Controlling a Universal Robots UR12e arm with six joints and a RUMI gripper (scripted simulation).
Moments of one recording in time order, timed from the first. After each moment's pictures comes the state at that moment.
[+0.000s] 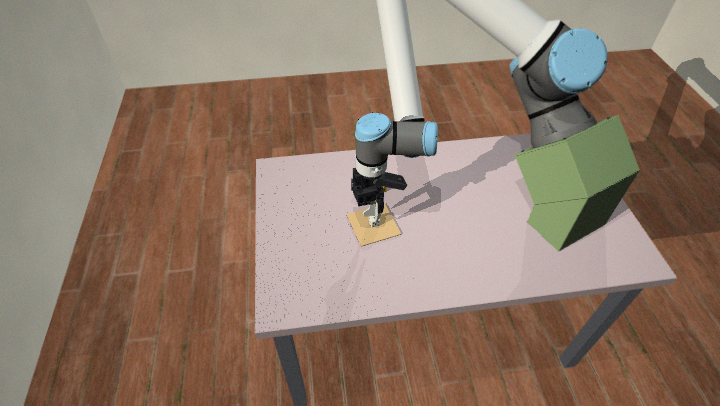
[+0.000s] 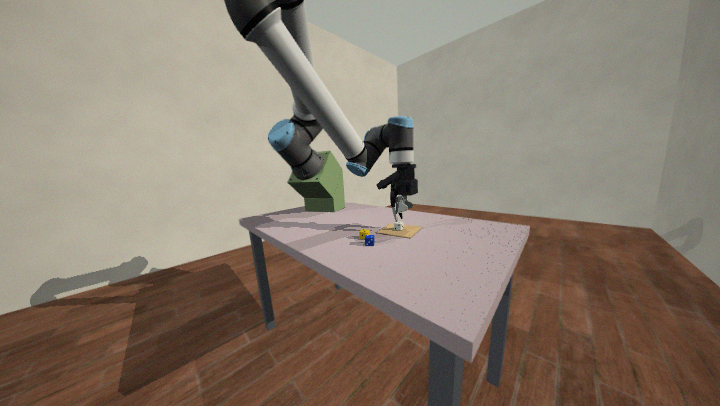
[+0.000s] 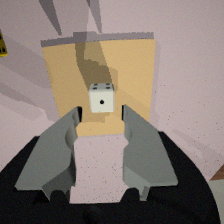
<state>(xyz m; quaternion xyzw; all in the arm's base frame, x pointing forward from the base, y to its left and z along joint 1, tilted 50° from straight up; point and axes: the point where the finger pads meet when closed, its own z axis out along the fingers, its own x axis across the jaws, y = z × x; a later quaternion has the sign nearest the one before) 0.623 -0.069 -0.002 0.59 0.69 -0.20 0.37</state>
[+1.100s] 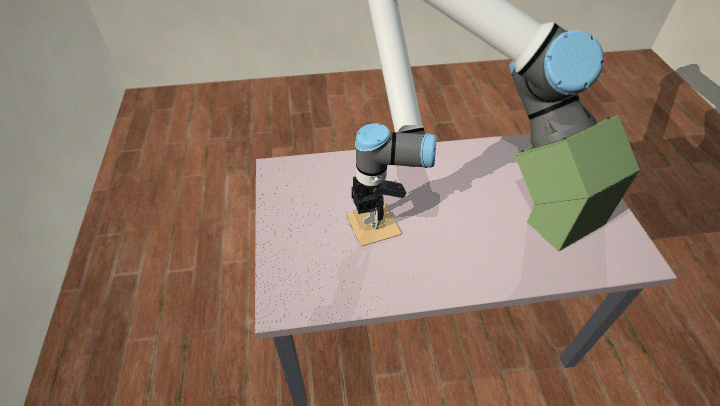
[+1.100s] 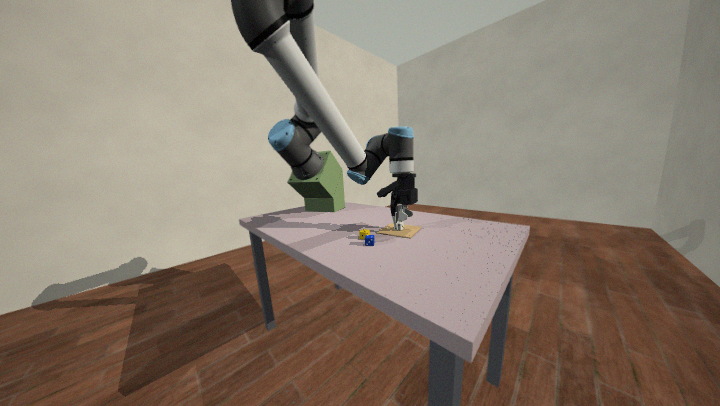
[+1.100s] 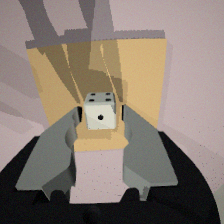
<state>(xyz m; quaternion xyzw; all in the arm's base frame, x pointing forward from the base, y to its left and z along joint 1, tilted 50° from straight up) 0.632 -0.094 -0.025 0.59 0.69 -0.20 0.37</state>
